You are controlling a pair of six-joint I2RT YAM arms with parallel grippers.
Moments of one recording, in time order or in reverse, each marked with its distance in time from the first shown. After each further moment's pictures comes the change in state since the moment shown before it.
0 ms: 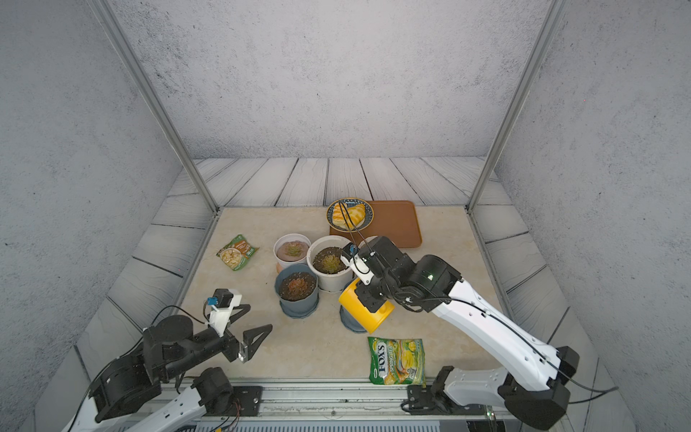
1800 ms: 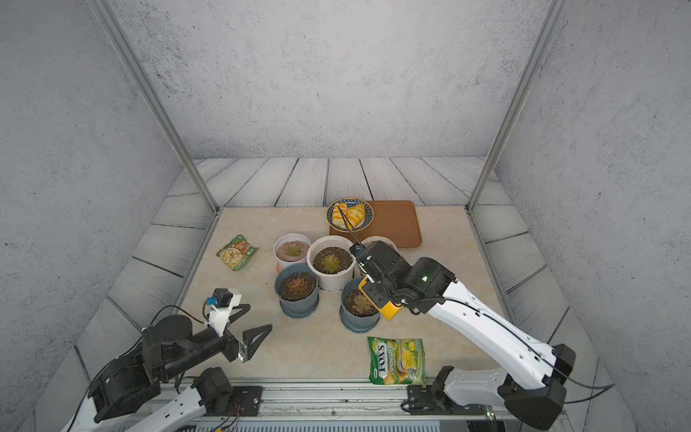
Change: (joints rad) left arm 0.000 0.003 0.006 0.000 0.003 0.000; right arm 0.000 -0.022 -0.059 -0.026 0.285 -0.014
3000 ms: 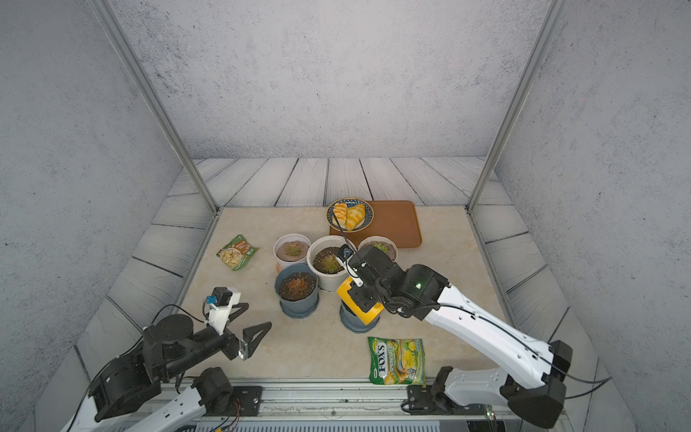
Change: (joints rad) left arm 0.000 0.006 0.003 -0.003 -0.035 -0.007; right arm 0.058 0.014 -0.048 0.182 -0.119 0.023
